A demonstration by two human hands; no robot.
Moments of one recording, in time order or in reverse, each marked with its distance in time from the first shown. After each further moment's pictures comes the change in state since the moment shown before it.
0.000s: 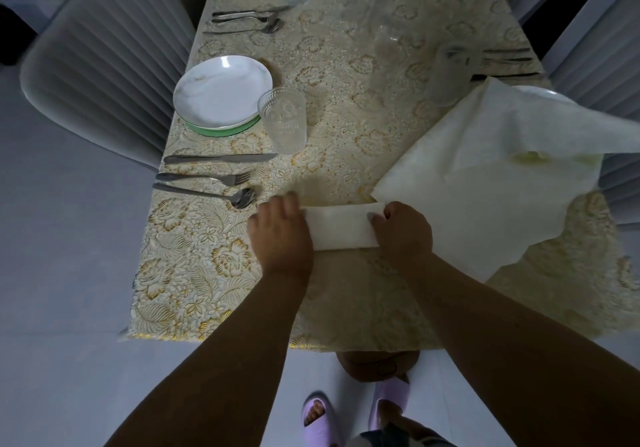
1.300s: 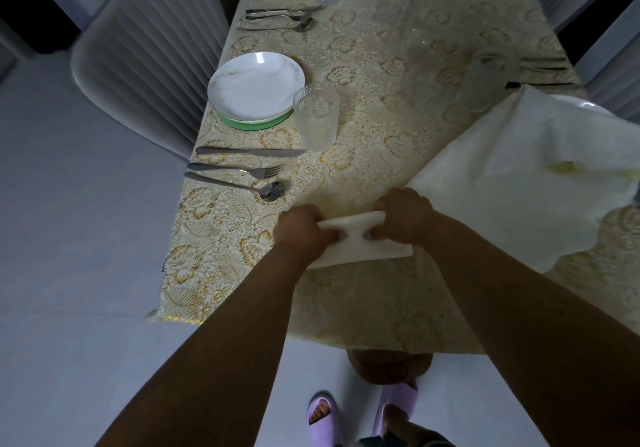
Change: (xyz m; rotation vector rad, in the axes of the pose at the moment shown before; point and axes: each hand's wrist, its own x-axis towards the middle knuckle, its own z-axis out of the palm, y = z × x) left_hand 0.019 -0.026 -0.021 -0.339 -0.602 -0.198; right_hand 0.015 -0.056 -0.020 -0.512 -0.420 -0.374
